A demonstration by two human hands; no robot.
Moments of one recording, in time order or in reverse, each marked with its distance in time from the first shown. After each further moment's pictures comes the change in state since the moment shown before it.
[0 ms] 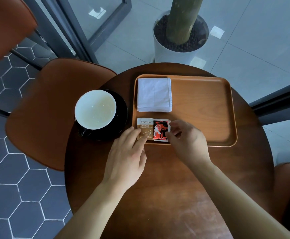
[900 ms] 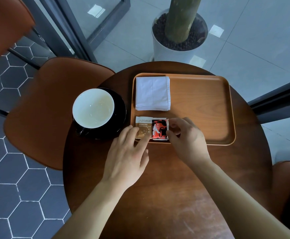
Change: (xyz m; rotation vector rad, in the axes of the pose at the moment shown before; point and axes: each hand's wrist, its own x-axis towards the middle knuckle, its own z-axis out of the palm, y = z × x) left_hand 0.001 0.003 0.000 0.118 -0.064 0.019; right_hand 0.000 0.004 -0.002 0.026 0.016 -0.094
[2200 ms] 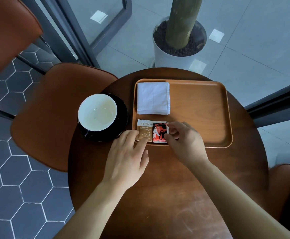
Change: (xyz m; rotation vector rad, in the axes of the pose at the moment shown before) left_hand 0.001 0.000 -0.014 -0.012 0.038 0.000; right_hand -0.001 -0.009 -0.008 0.012 -0.034 0.006
